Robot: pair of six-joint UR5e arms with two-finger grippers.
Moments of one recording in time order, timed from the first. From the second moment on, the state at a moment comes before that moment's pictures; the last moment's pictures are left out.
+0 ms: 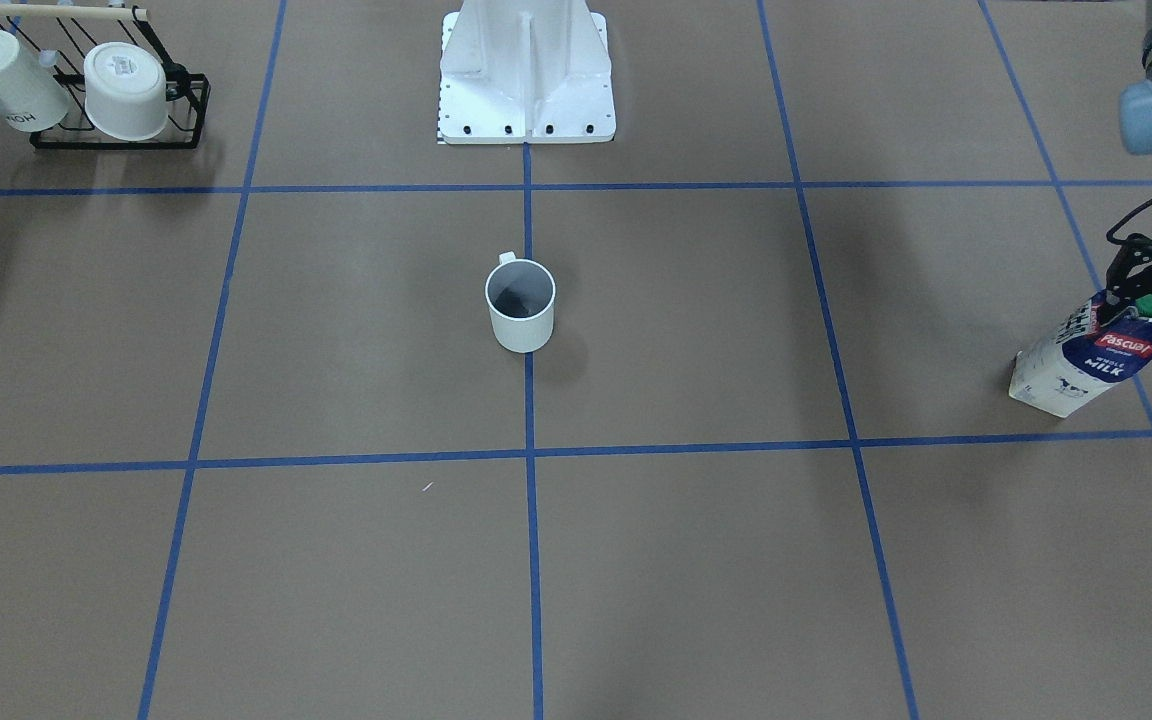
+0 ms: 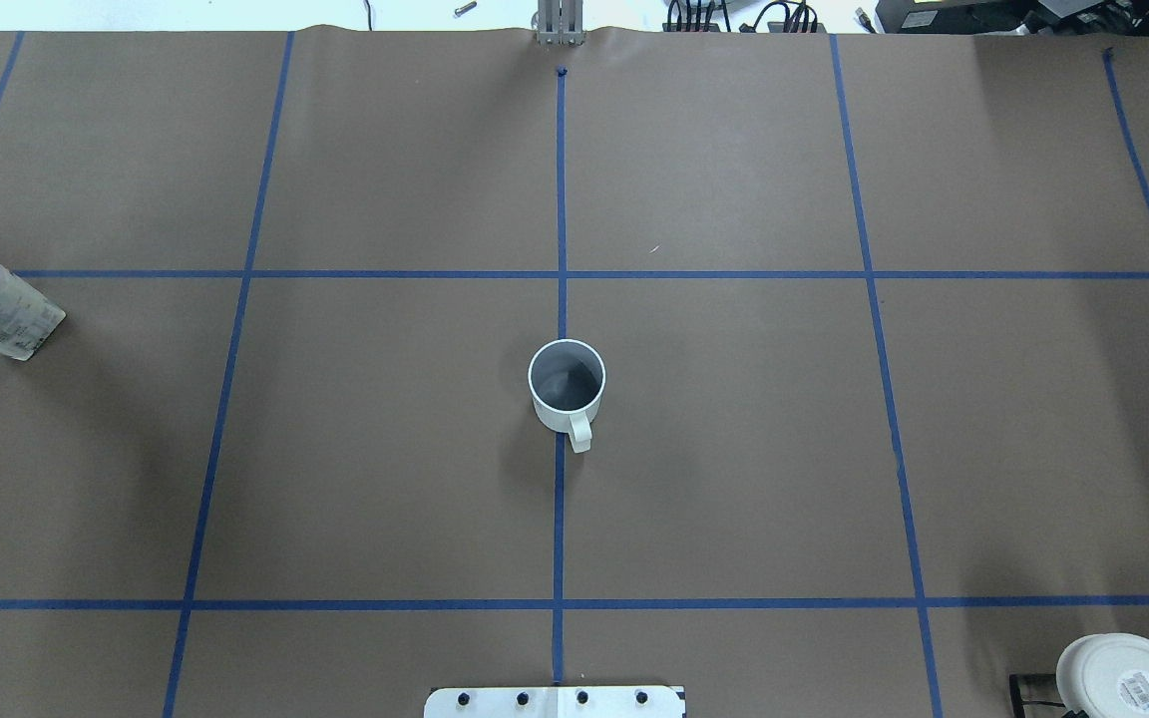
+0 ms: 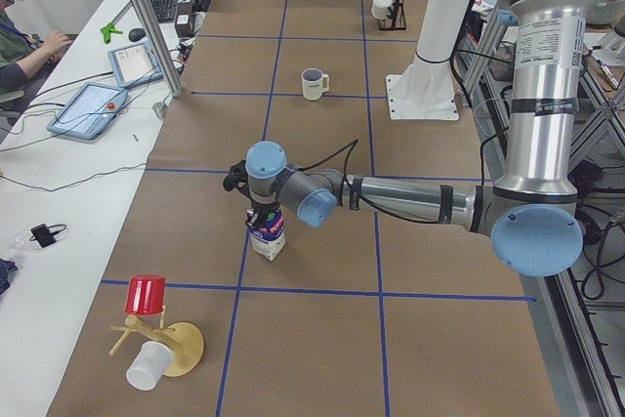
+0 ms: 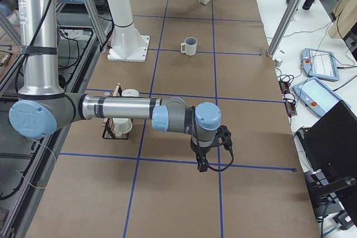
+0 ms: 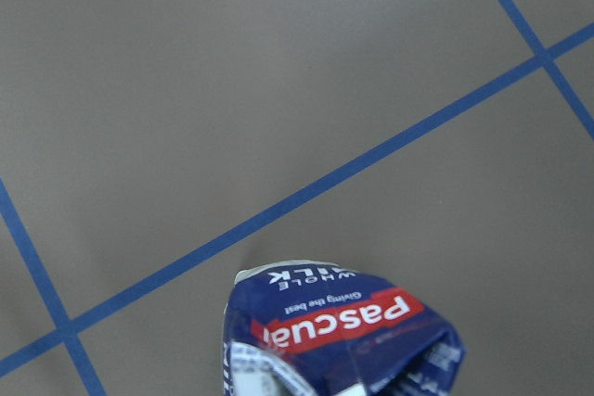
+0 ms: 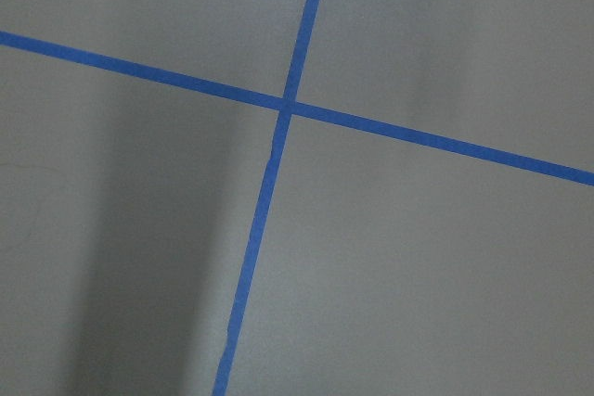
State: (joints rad) left arm -1.29 -1.57 -1.64 -2.06 -2.37 -0.06; right arm 1.60 -1.60 1.62 -1.63 2.30 -0.26
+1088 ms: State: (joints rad) left arm -0.98 -1.65 -1.97 -2.01 -2.20 -0.91; right arm 1.60 -1.61 1.62 -1.63 2.30 -0.26
